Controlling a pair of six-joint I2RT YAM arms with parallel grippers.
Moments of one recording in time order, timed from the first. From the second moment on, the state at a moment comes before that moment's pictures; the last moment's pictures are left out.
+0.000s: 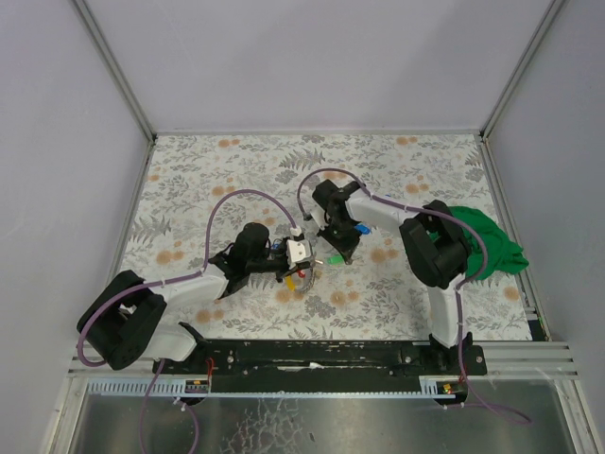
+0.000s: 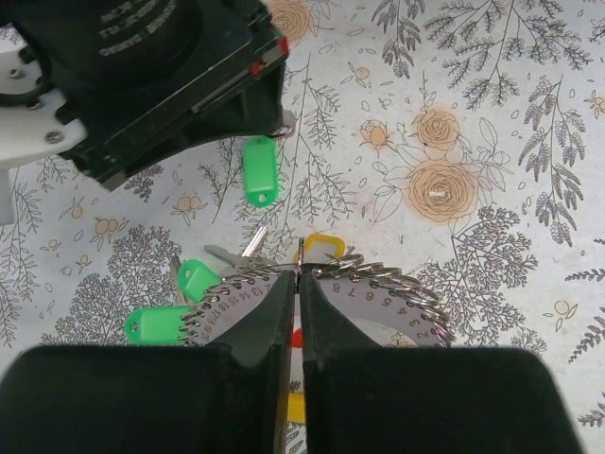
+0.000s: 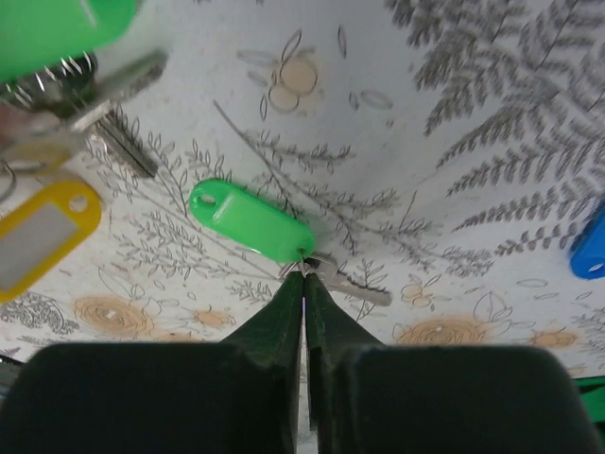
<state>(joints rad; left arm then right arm) -0.66 1.35 0.50 0.37 0.60 0.43 0.67 2.04 1.46 -0.94 -0.06 -0.18</state>
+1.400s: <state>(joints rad) -0.66 1.35 0.50 0.37 0.58 0.41 0.59 1.45 0.57 0.22 -0.21 -0.07</state>
